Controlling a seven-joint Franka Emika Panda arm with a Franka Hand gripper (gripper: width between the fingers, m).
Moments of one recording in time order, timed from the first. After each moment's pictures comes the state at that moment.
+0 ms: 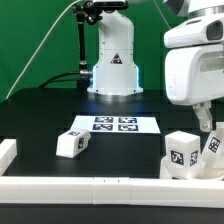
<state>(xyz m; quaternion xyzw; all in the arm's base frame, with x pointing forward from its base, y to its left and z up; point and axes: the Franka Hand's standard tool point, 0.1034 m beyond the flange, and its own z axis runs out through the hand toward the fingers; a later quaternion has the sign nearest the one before) 0.612 0.127 0.093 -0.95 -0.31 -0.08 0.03</state>
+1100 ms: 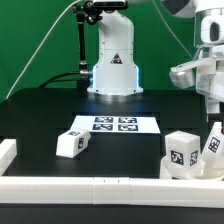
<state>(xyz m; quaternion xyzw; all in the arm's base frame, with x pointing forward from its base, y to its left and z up) 0.621 0.122 0.088 -0.69 -0.72 -0.05 -0.06</state>
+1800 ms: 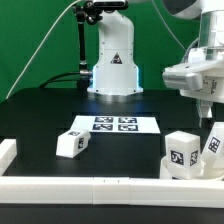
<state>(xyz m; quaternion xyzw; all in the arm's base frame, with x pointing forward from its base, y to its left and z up) 0.625 0.117 0.085 -0.60 -0.80 -0.03 -0.08</state>
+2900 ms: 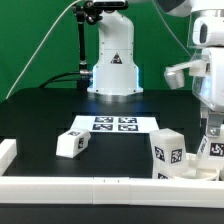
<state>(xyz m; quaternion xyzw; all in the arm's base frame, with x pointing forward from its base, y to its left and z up) 0.627 0.100 0.085 -0.79 -0.61 -0.04 -0.06</state>
